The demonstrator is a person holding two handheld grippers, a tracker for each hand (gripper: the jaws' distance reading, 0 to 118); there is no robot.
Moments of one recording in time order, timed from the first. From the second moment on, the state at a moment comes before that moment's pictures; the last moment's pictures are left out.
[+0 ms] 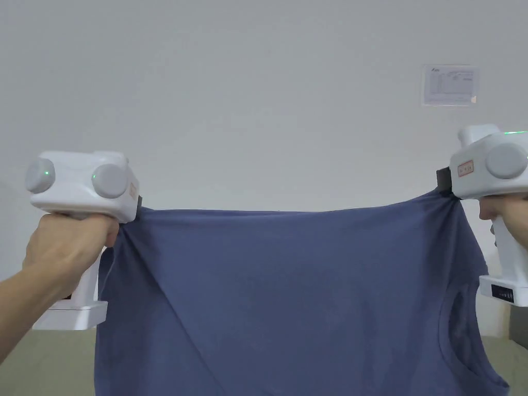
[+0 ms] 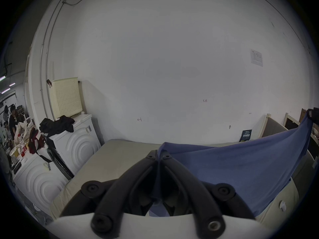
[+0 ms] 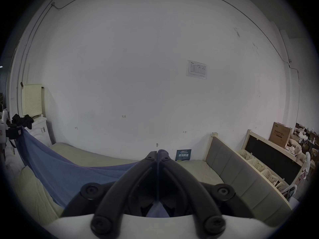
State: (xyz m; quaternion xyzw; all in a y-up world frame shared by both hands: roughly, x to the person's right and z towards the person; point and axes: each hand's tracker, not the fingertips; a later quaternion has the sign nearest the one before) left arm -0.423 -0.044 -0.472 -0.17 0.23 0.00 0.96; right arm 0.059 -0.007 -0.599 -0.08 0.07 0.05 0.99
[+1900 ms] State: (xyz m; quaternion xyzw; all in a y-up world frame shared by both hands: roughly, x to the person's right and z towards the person) left arm -0.385 -0.445 -0.142 -0.41 0.14 0.04 0.90; right arm 0.174 -0.454 -0.231 -0.38 0.14 0.00 0.91
